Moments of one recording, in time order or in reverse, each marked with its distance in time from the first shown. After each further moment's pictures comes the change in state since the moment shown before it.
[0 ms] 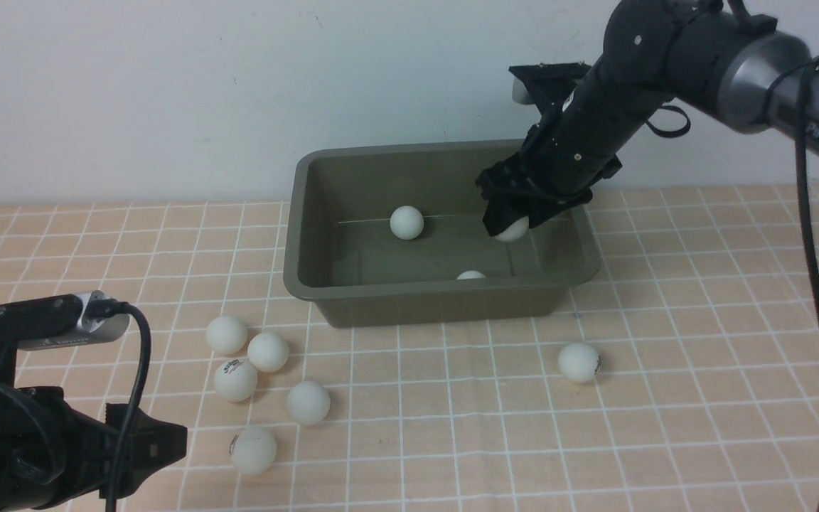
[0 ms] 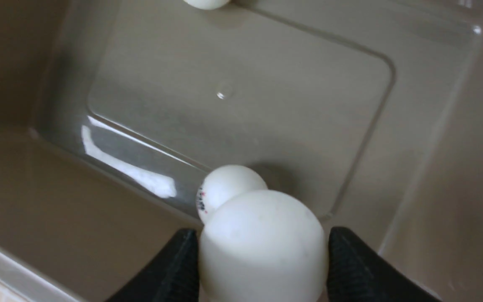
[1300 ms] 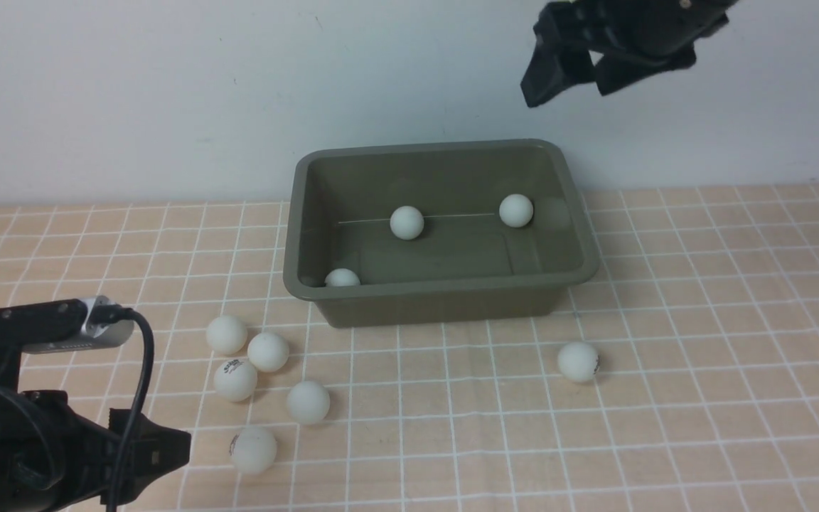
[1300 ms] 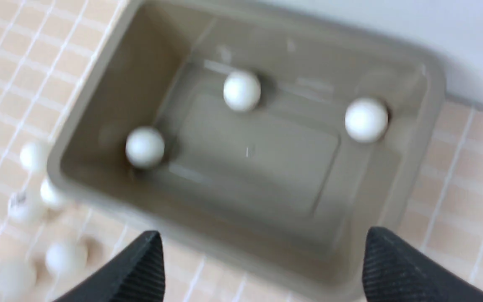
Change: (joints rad) right arm 0.000 -0.395 0.079 -0.087 0.095 0.100; left arm 0.000 0.000 0.000 0.002 0.024 0.016
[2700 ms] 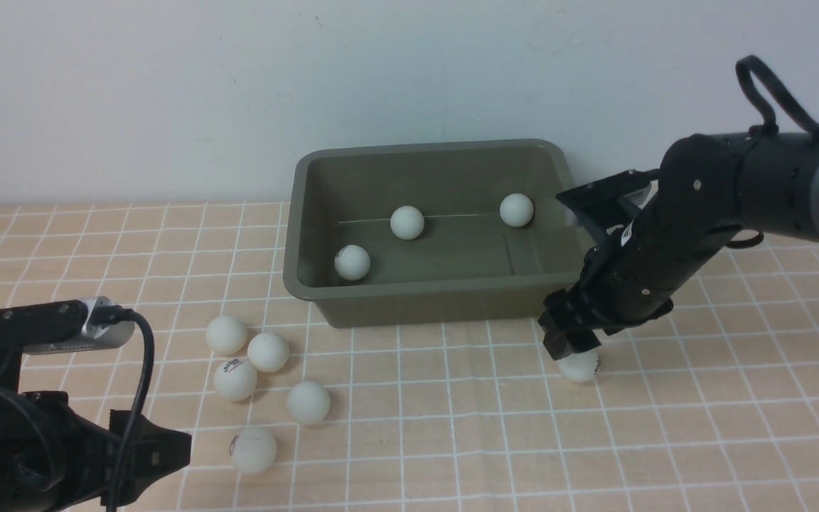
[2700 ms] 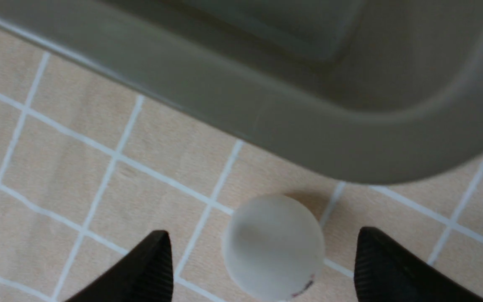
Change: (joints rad) right arm 0.028 0.094 0.625 -0.052 -0.426 -0.146; left arm 0.000 0.000 0.000 0.000 0.004 0.000
